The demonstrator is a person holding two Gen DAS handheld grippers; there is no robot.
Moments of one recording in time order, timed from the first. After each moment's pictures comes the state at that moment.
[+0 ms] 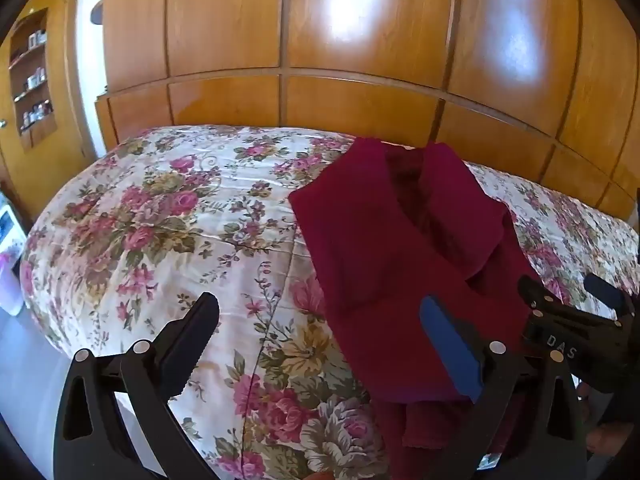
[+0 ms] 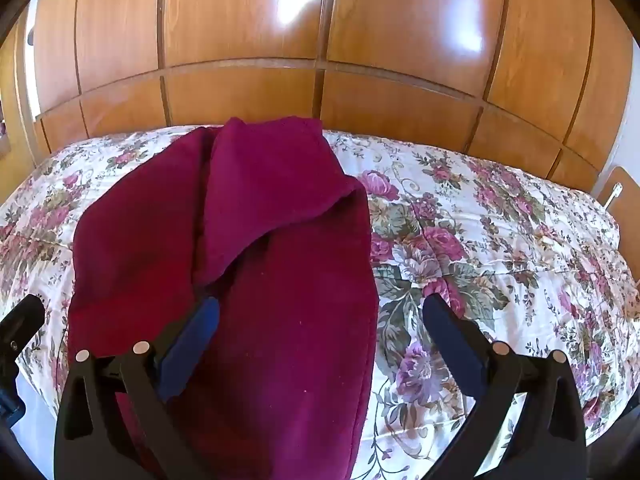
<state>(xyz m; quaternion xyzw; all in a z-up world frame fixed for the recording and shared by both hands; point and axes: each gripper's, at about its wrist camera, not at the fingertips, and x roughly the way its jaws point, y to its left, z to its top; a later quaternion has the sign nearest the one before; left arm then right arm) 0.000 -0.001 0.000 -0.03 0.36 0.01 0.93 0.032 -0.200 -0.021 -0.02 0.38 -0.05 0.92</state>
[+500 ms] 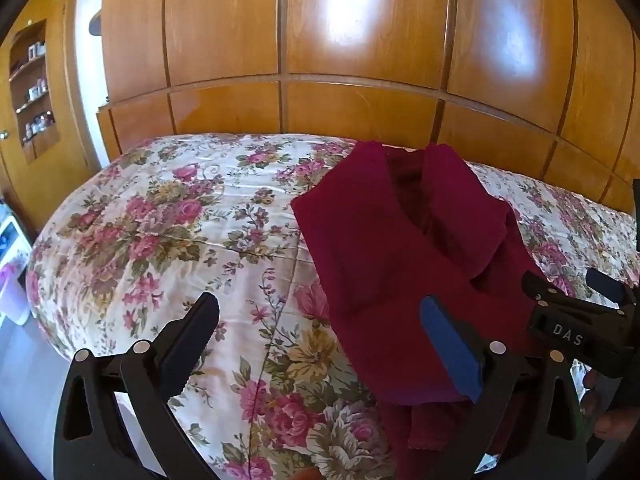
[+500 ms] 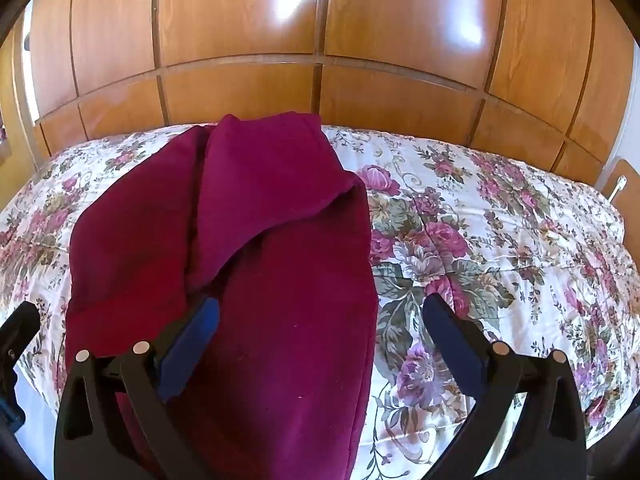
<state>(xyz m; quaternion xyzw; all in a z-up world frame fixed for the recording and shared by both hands) 0.000 -0.001 0.000 -0.02 0.35 0.02 0.94 0.037 -0.211 -0.024 0.00 0.38 -0.04 0.93</state>
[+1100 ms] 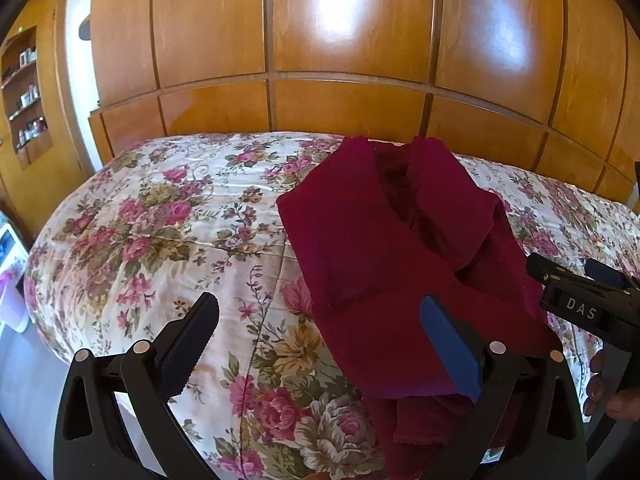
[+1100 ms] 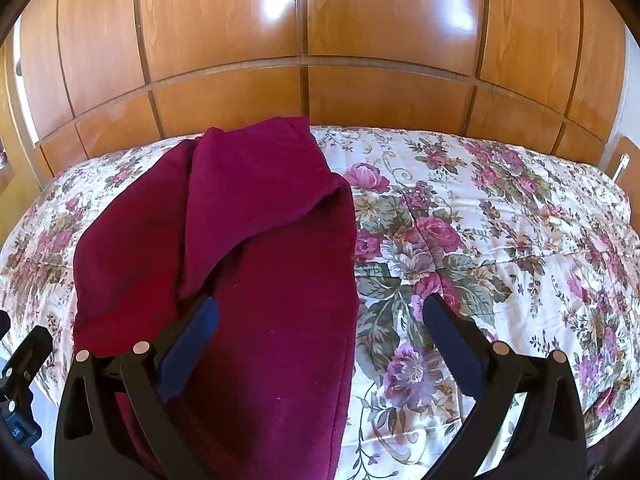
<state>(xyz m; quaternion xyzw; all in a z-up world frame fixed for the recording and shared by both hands) -0.004 -0.014 0.002 -0.01 0.36 0.00 0.93 0.034 -0.229 -0.015 0.04 0.38 -0.04 0.92</state>
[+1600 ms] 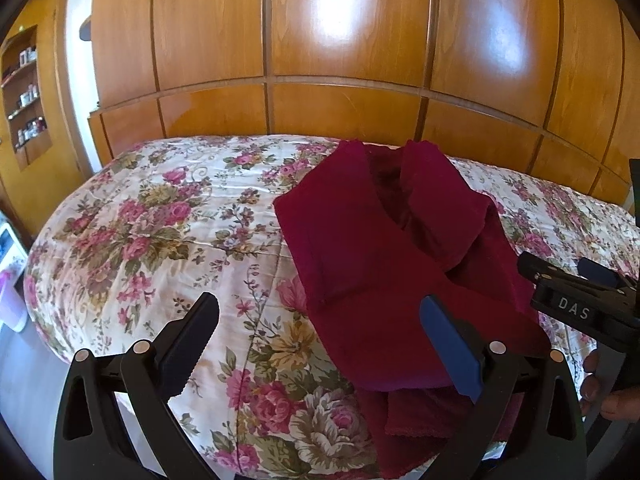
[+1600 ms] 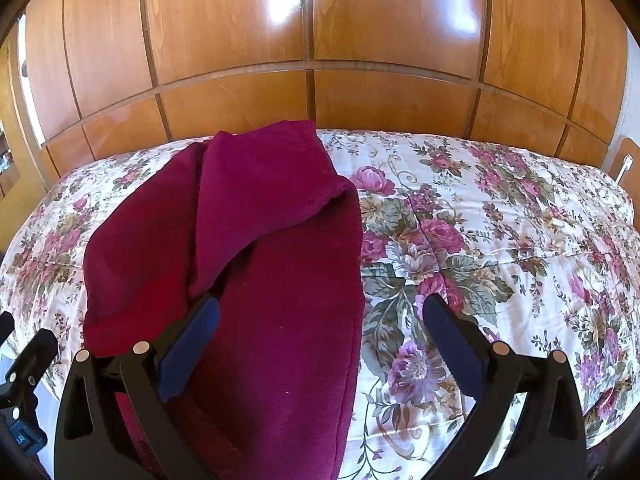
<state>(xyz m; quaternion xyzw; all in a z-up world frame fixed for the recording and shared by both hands) -0.011 -0.017 0.007 -0.01 0.35 0.00 0.94 0.030 -0.224 -0.010 0.04 0.38 -0.03 0.93</state>
